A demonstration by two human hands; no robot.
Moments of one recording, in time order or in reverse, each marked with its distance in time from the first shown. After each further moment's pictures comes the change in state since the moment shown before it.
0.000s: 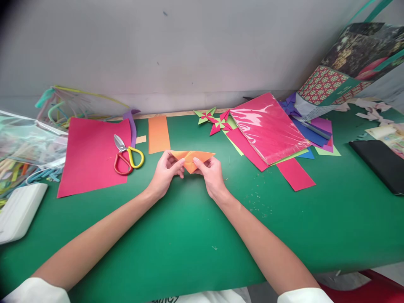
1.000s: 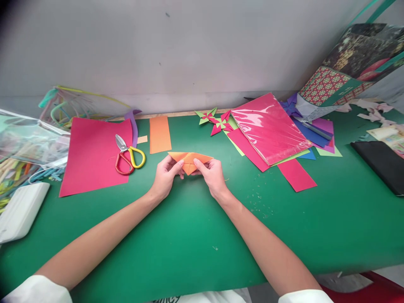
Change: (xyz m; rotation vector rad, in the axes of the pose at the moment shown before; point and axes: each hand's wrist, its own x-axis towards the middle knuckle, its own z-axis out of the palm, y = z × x) left_hand -0.004 -0.005 -0.002 0.042 -0.009 0.081; right_hand 0.000 -0.005 -0.001 -0.107 -0.075 -0.006
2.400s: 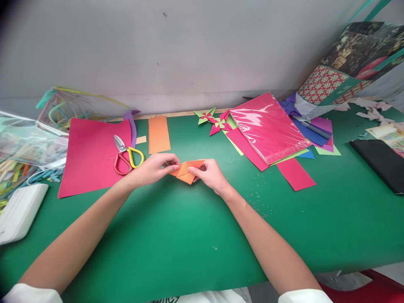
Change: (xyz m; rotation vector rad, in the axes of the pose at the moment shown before) left_hand 0.031 0.051 -0.046 0.822 -0.532 0.083; right_hand 0.006 0.002 -0.015 -0.152 -0.224 0.129
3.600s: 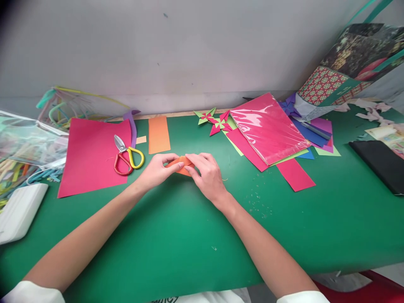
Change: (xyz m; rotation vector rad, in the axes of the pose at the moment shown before) left_hand 0.001 0.013 0.022 -0.100 0.226 -0.122; right_hand -0.011 -0.012 0.010 -0.935 0.244 -0.683
